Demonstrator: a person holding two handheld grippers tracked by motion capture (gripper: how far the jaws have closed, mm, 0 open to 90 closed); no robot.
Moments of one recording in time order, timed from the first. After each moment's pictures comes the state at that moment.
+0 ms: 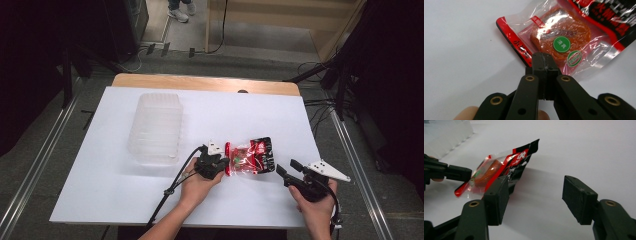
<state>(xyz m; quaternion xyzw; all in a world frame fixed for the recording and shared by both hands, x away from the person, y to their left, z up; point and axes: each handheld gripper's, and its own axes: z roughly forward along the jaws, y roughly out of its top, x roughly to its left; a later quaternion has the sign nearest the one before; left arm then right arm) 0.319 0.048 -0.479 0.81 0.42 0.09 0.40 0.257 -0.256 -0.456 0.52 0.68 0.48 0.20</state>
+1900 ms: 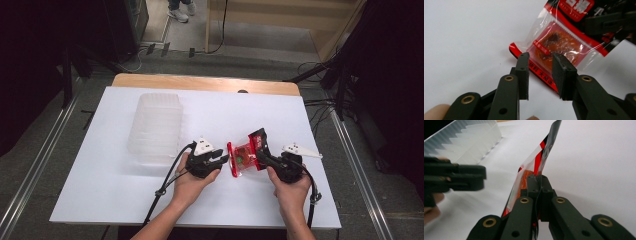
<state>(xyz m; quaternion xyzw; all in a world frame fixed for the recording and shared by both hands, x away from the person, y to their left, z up) 0.305 0.081 -0.439 0.77 0.39 0.11 0.49 0.298 -0.199 -0.442 0.49 0.70 0.50 0.12</state>
